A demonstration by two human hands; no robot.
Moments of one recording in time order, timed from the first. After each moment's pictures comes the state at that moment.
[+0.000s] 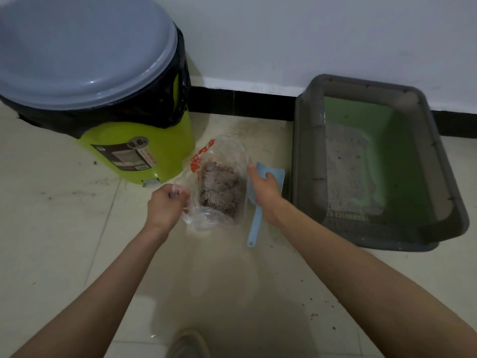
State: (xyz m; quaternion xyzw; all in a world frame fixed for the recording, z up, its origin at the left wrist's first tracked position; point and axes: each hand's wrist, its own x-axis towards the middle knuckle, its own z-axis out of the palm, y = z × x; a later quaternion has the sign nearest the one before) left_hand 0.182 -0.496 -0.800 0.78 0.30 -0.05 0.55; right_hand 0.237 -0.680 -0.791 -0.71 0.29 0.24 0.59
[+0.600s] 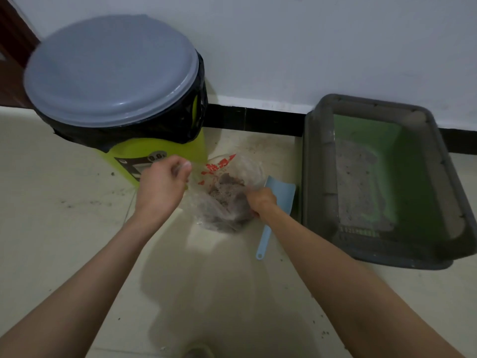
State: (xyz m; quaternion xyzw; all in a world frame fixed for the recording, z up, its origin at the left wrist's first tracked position) left_hand 0.203 -0.478 -0.720 0.92 0.14 0.07 0.36; right_hand 0.259 -0.657 -0.815 -0.87 0.17 0.28 0.36
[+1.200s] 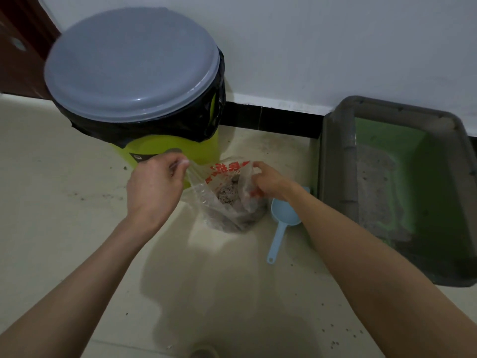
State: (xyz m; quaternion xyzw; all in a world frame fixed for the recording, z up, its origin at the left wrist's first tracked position) left_hand 0.191 -0.459 -0.709 0.94 0.14 0.14 0.27; right_hand 0.298 -0.648 -0.791 -0.83 0.01 0.35 0.44
